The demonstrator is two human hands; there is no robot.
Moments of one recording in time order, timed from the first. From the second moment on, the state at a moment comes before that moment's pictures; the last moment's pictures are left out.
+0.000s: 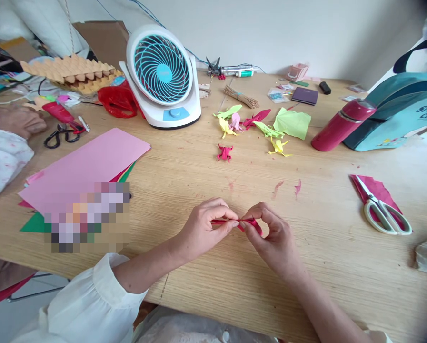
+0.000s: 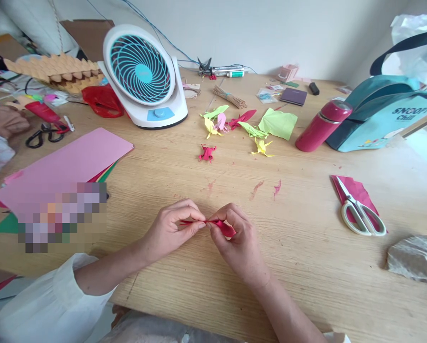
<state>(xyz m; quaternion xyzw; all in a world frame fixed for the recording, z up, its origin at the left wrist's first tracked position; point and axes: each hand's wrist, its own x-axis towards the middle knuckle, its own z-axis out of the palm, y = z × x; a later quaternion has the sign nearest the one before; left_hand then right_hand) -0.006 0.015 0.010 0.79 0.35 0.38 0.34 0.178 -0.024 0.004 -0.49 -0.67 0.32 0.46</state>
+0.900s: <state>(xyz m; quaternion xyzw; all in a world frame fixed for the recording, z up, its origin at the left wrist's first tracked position) -0.007 0.012 0.010 0.84 0.34 0.41 0.13 0.182 -0.025 0.003 -0.45 -0.65 0.33 0.51</state>
